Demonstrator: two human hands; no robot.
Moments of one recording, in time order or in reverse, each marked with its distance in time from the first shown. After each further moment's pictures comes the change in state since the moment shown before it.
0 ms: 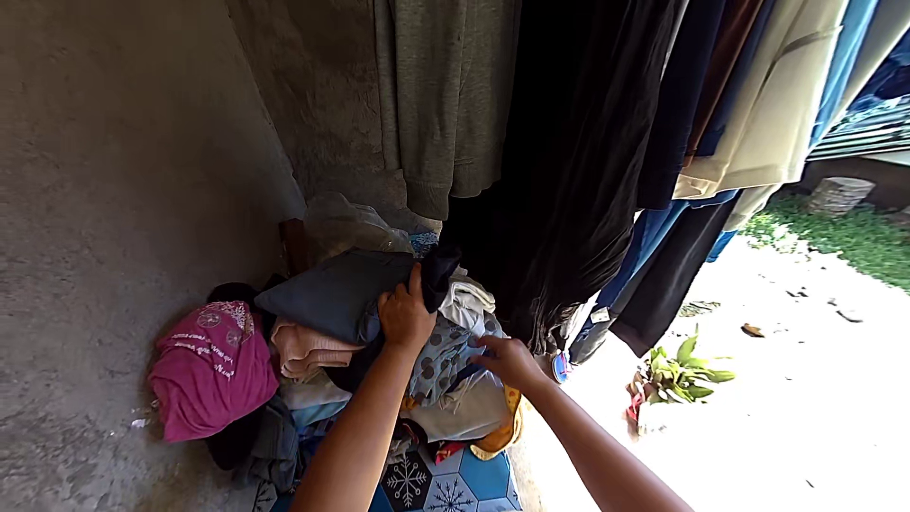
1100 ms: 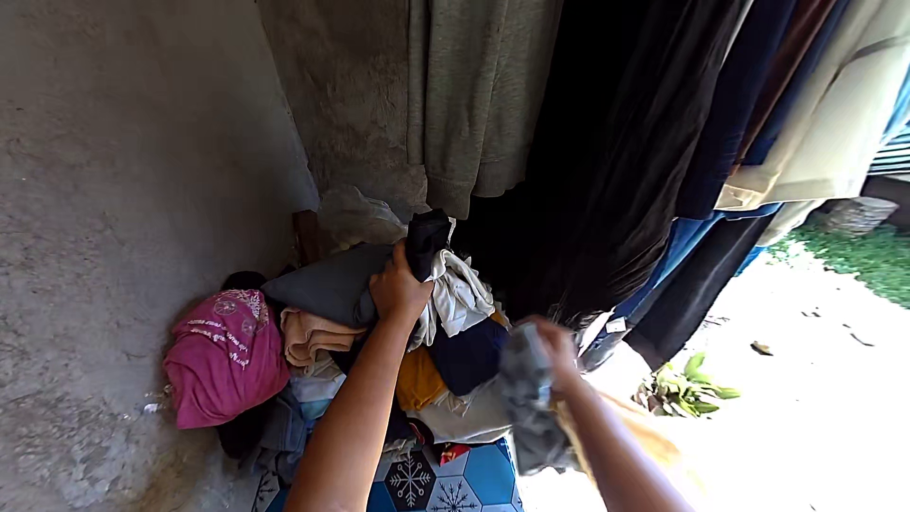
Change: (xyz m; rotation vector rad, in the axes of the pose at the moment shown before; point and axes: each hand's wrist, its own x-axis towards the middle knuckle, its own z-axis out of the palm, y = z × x) left_hand 0.033 -0.019 -0.040 -0.230 -0.006 -0.228; right_hand -0.027 -0.035 -0.037 0.207 0.374 -0.147
